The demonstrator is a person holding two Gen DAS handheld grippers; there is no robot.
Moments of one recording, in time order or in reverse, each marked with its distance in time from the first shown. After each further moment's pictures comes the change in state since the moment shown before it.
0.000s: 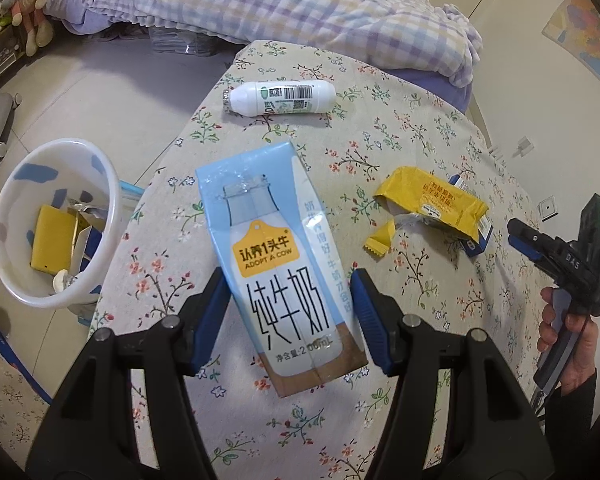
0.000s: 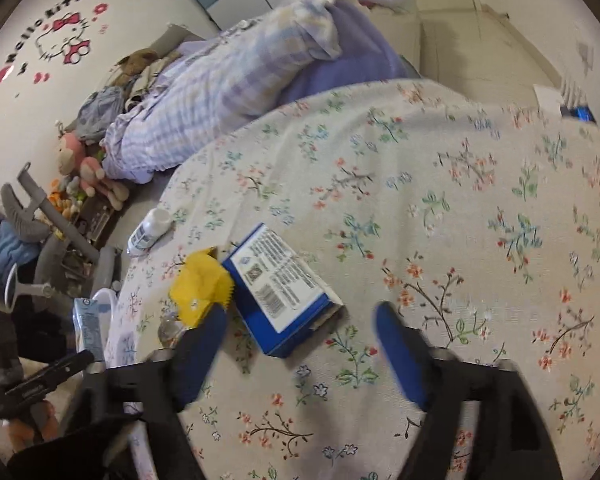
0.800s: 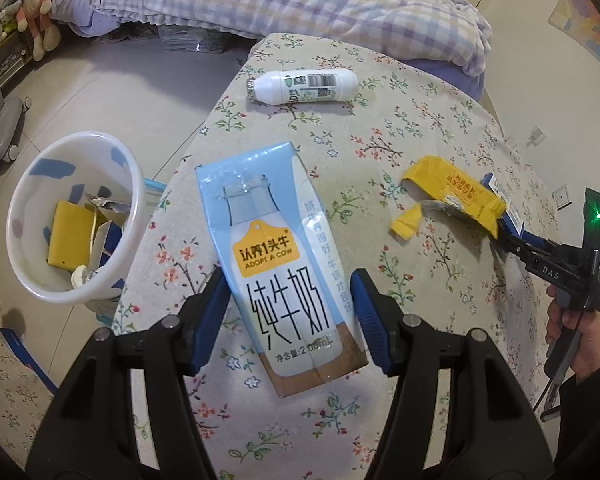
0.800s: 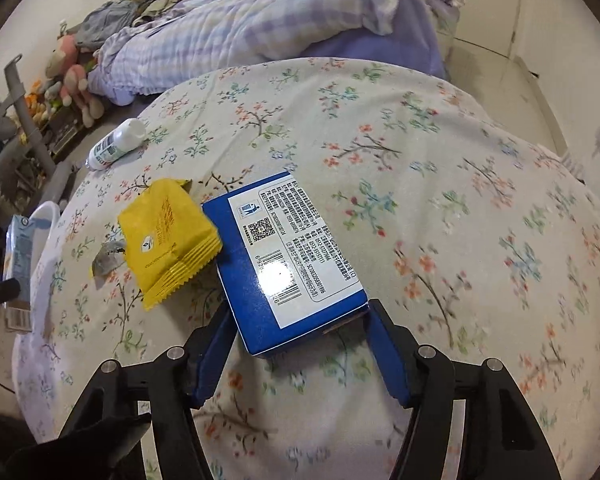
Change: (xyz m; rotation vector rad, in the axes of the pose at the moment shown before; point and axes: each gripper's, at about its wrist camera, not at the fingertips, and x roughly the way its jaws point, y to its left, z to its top) left arm 0.000 0.011 -0.010 0.023 0.011 0.046; right arm 0.035 0.031 -0.018 -0.243 0.114 -0.217
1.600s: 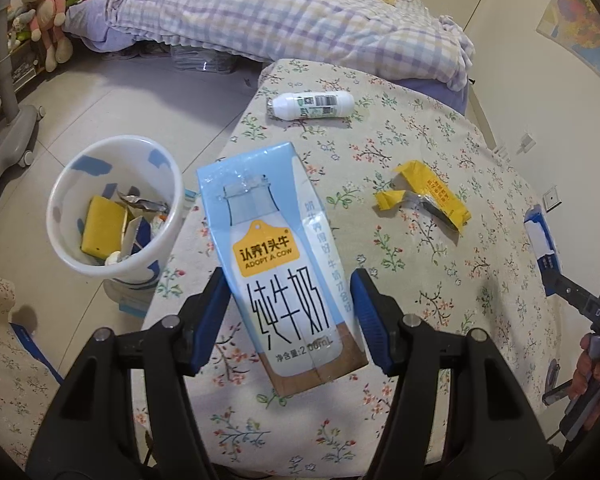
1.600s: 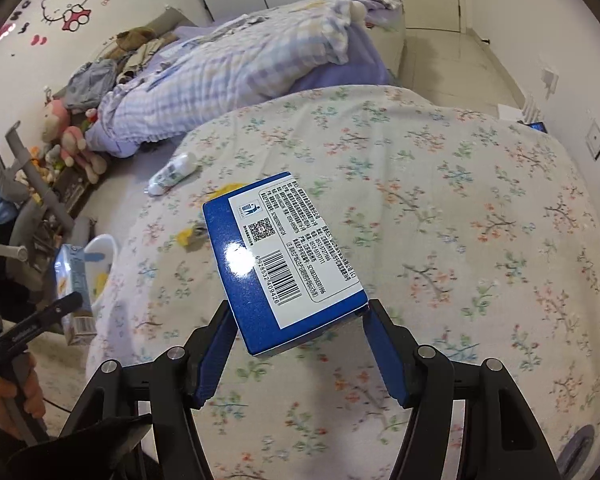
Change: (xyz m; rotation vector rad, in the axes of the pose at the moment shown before) left arm -0.051 0.018 -0.028 0.005 -0.076 0.012; right arm -0.120 0.035 -0.067 0.207 -0.076 0.056
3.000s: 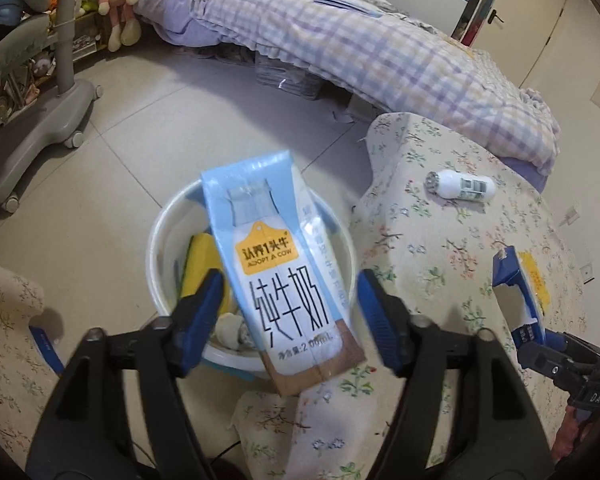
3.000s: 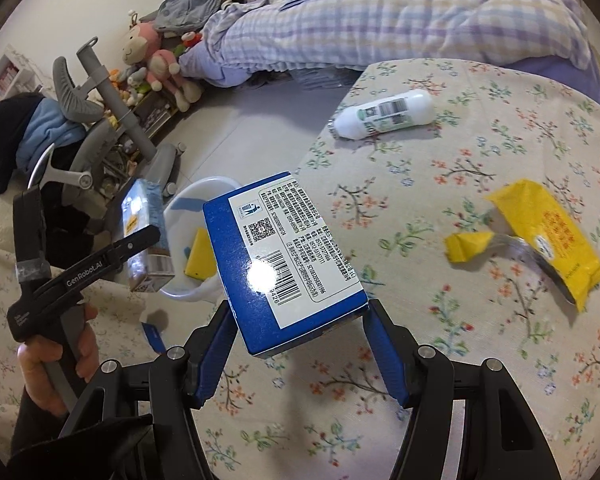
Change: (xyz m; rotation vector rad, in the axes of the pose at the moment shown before) left arm 0.024 0.154 0.039 -0.179 -0.099 0.109; right arm 0.130 0.217 0.016 -0.231 0.173 0.270
